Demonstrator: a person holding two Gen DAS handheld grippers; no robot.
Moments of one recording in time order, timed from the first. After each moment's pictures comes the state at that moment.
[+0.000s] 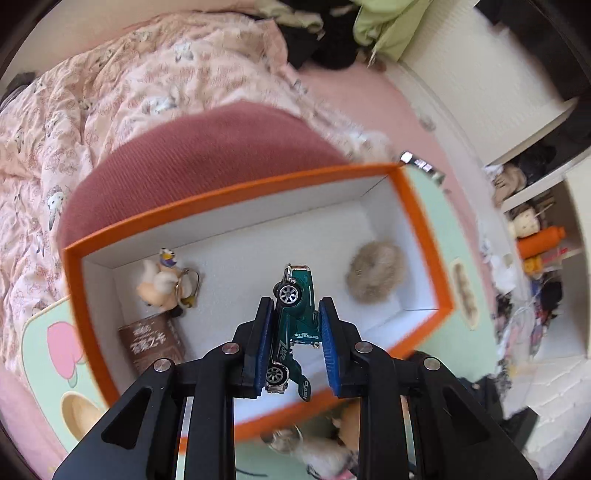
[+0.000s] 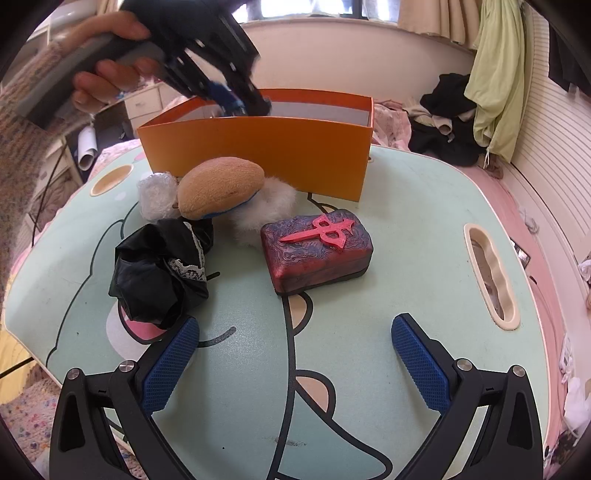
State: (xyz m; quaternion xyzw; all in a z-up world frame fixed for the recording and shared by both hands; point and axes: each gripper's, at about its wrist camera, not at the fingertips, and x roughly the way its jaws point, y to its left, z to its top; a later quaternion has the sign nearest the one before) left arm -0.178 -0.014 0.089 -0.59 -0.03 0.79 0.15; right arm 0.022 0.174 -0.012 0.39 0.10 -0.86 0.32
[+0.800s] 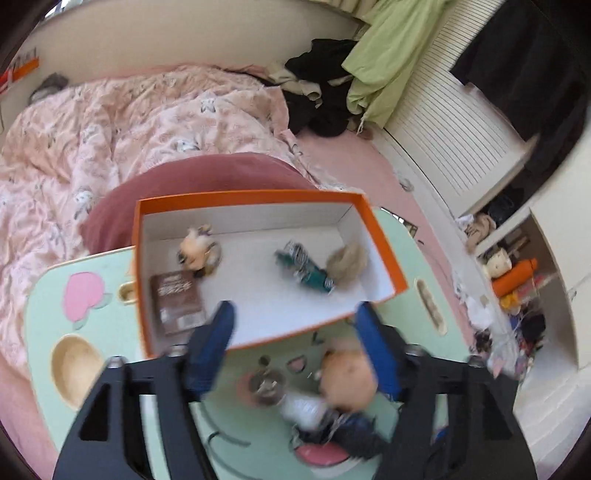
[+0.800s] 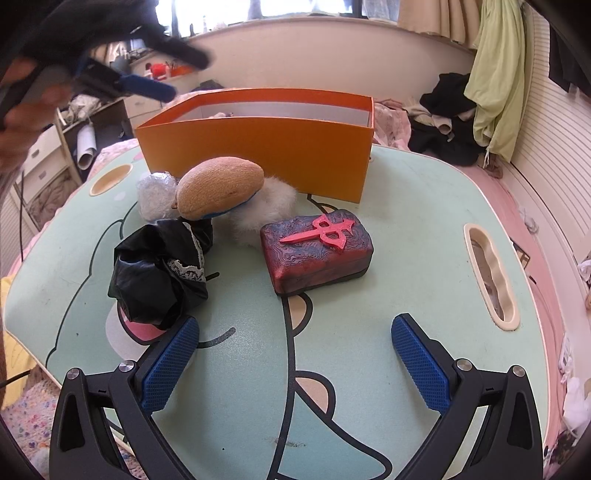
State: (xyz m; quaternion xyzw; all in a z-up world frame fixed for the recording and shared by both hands) left arm -0.140 -0.039 0.095 -0.49 -0.10 0.85 0.14; right arm 0.021 0.175 -0.012 0.39 0.11 -0.85 0.33
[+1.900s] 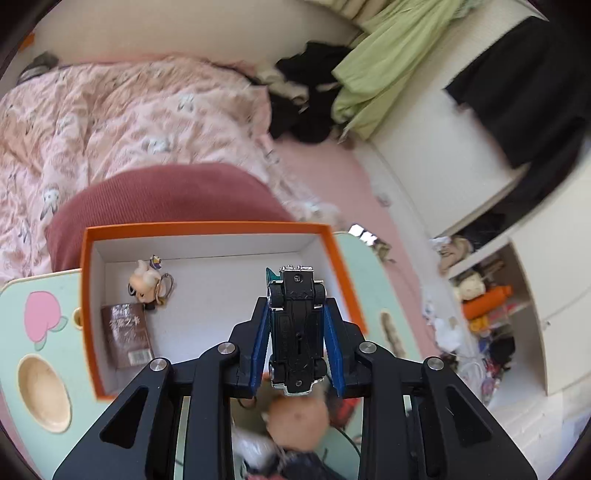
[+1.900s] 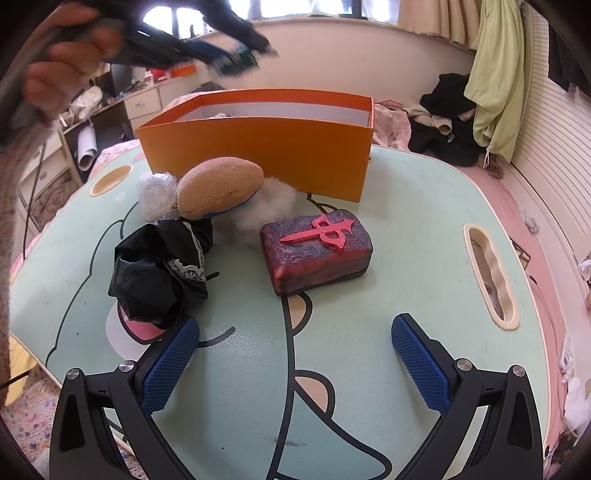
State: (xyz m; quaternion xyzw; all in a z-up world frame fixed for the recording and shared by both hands) left arm -0.138 -0.023 0.127 -0.47 -0.14 0.85 0.19; right arm 0.020 0.177 -0.012 0.39 0.11 -0.85 0.33
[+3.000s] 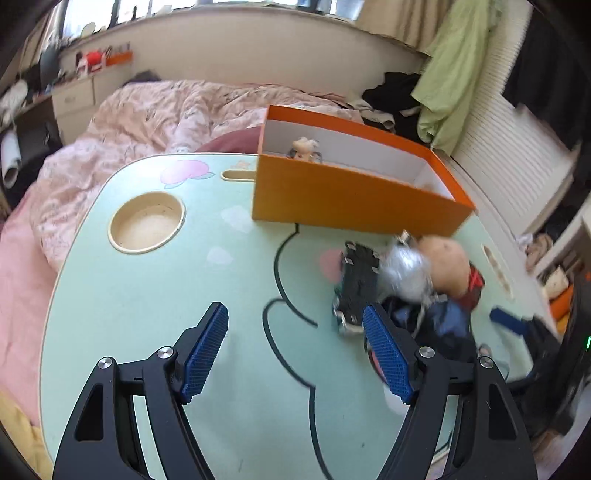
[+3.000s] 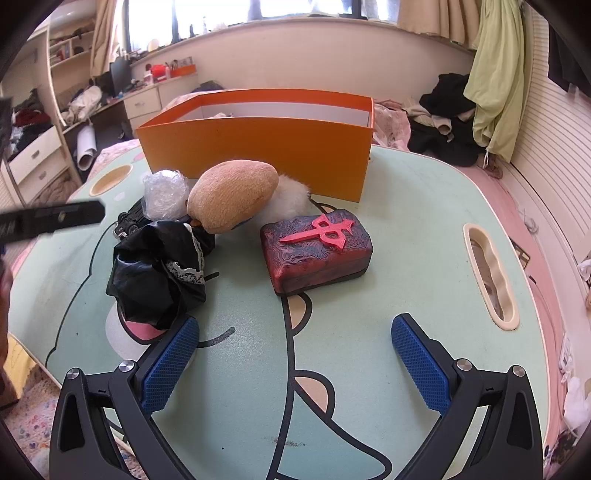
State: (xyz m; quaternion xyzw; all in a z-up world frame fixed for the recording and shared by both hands) left arm 0.019 -0.053 0.024 -0.42 -0.07 0.91 -0.01; right arm 0.019 0.179 -0.012 0.39 0.11 -0.85 0.33
